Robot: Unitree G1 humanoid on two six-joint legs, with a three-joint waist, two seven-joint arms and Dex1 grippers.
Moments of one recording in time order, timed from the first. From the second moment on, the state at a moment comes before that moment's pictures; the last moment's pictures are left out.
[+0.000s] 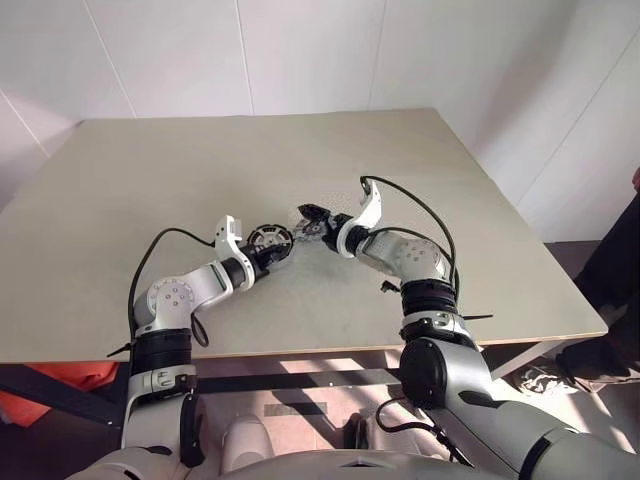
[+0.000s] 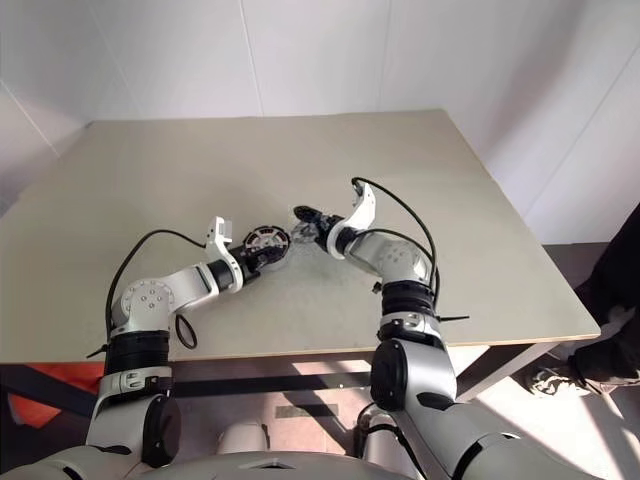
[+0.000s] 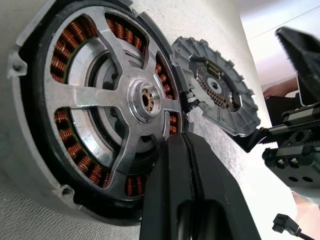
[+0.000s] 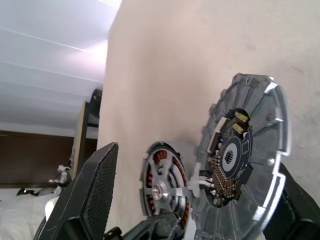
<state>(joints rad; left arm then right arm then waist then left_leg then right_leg) -0.45 0.13 0.34 0.16 -0.83 1.12 -0.17 -0.81 0.11 -0.44 0.57 0.75 0.91 0.07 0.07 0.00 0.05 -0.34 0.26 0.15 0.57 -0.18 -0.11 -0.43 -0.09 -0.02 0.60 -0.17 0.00</state>
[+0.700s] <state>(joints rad) -0.46 0.14 0.34 0.20 -0.82 1.07 -0.19 -0.88 0.12 -0.33 0.53 0.77 1.05 0.16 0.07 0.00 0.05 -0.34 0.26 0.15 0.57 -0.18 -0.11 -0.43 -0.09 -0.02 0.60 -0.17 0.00</state>
